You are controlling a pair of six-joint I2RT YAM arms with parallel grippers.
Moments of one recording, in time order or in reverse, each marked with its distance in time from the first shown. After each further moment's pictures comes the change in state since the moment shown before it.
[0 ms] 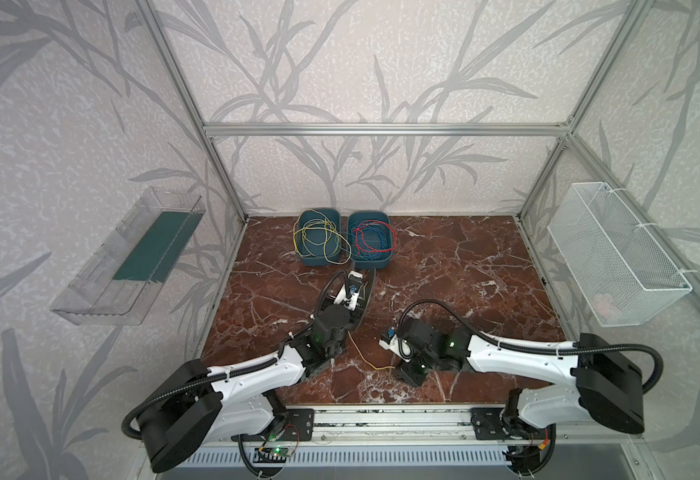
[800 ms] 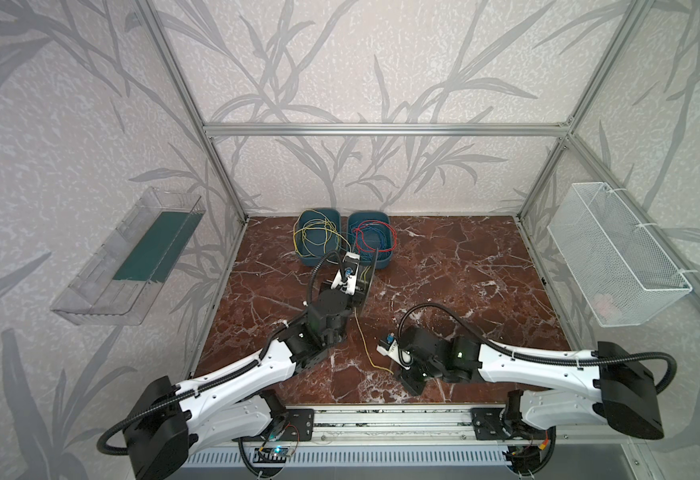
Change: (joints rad) left arm 0.000 -0.108 0.273 -0.232 -0.029 -0.020; right arm 0.137 -0.123 -0.009 0.002 0.053 0.068
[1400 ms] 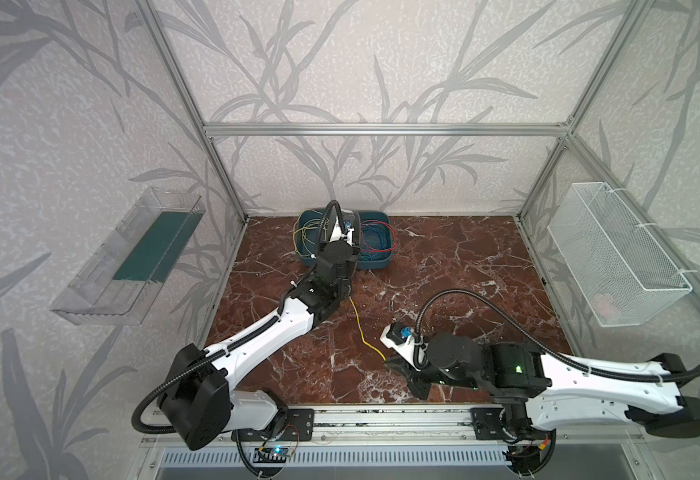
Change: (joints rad) left arm 0.205 0.270 0.283 -0.098 -0.049 0.056; right arm 0.199 -0.282 0.271 -0.104 0.325 -0.008
